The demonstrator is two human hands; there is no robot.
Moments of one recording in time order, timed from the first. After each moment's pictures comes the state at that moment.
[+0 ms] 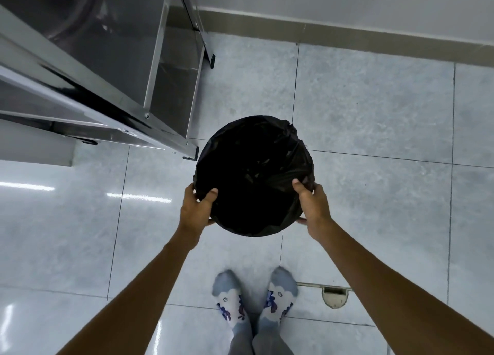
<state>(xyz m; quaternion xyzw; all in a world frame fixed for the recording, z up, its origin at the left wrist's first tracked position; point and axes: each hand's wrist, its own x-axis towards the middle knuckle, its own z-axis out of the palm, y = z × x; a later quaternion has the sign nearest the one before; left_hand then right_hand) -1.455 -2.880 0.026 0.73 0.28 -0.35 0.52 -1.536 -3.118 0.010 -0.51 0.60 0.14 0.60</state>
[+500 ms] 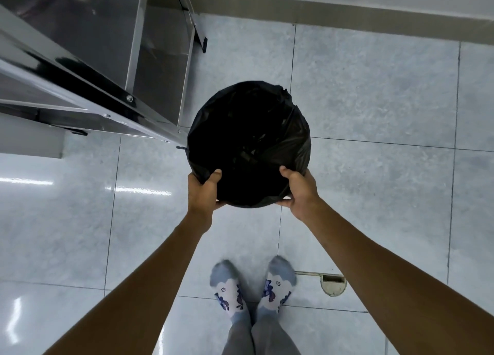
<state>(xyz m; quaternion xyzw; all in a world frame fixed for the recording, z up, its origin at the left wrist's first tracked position) -1.459 -2.921 0.019 0.67 0.35 -0.31 0.58 -1.521 -3.111 -0.007 -0.39 0.61 0.13 0.68</state>
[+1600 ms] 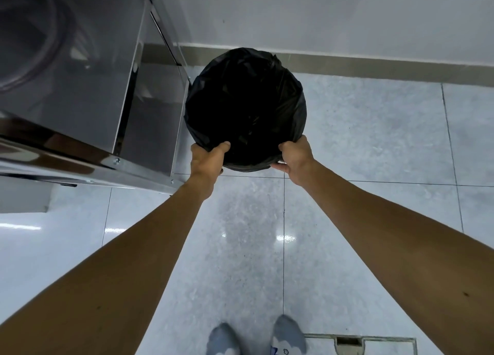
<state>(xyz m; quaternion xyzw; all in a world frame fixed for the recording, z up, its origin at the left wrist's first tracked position) -1.299 -2.999 -0.012 0.74 0.23 -0.30 0.55 -1.360 -3.182 -0.021 -0.50 0.52 0.07 0.69</state>
